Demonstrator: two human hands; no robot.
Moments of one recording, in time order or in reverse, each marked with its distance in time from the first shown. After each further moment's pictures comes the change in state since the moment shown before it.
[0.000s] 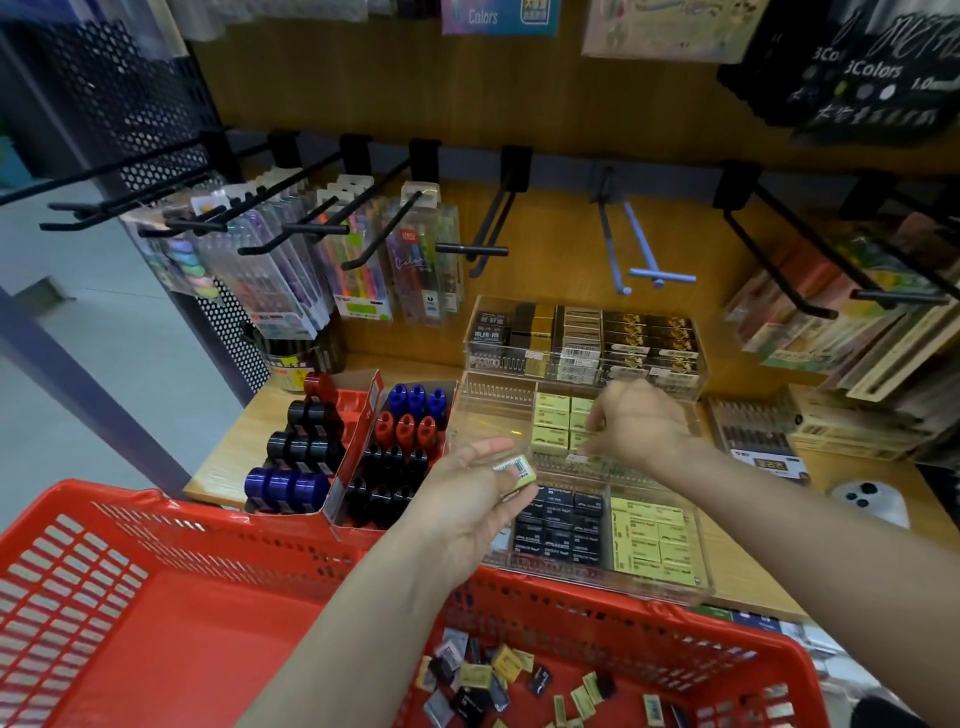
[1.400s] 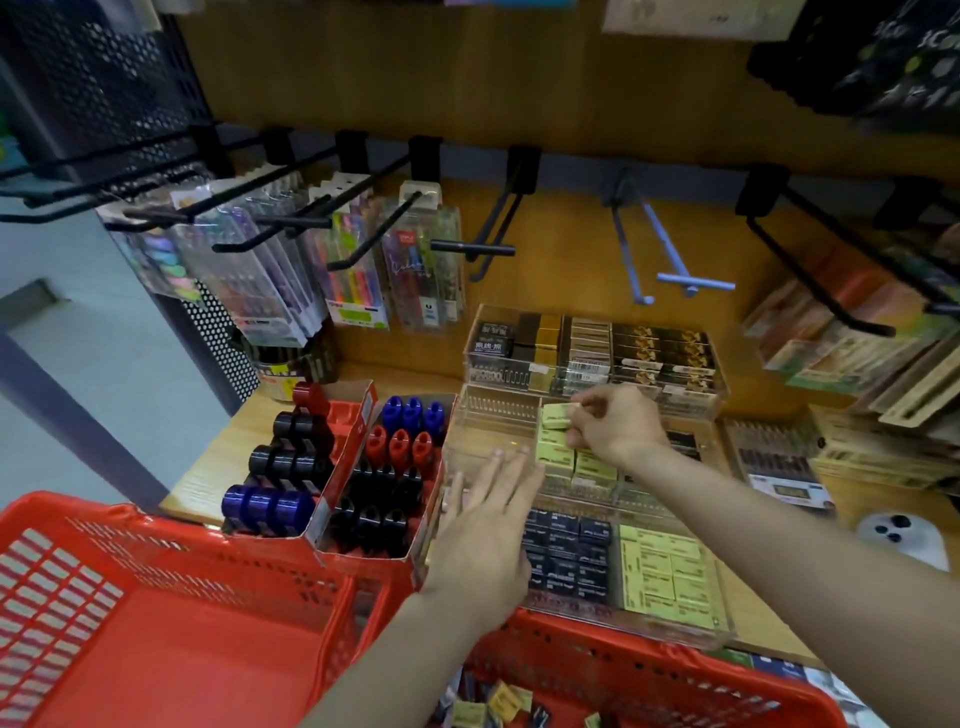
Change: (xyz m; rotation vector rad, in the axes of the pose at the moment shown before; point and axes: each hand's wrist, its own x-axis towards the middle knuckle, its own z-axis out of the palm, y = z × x) left_hand 0.059 -0.054 -0.027 1.756 0.027 0.774; right_hand 0.030 -0.010 0.022 0.817 0.051 0.160
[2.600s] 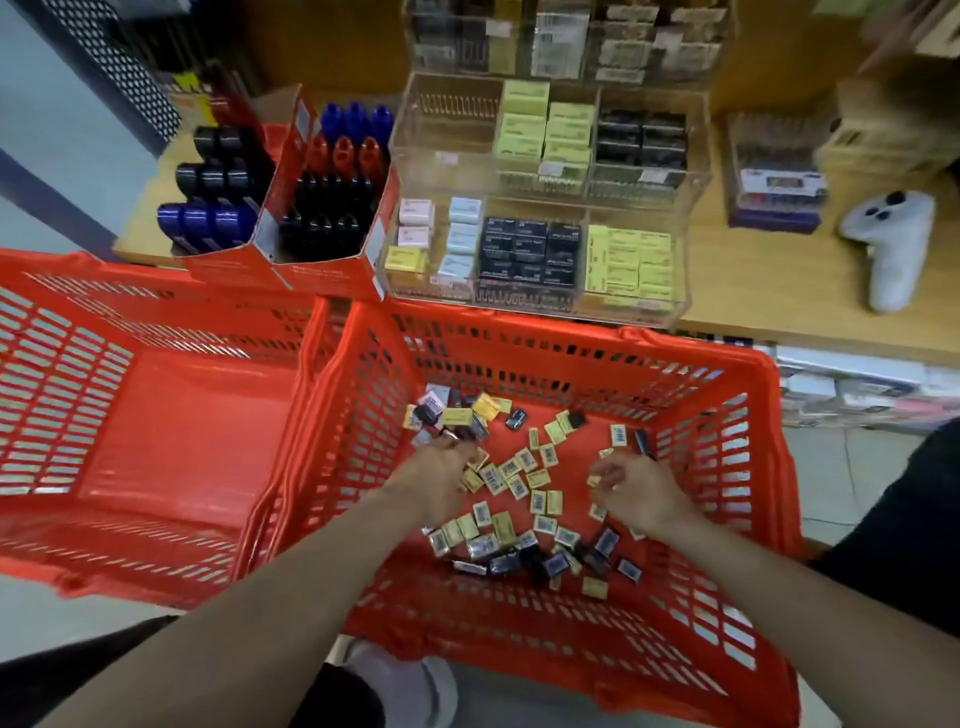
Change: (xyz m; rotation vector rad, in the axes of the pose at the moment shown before) left_hand -0.153 -0.008 0.130 -0.046 -0.721 -0.172; right_hand -0.239 0.259 0.046 -0.306 -0.506 0.294
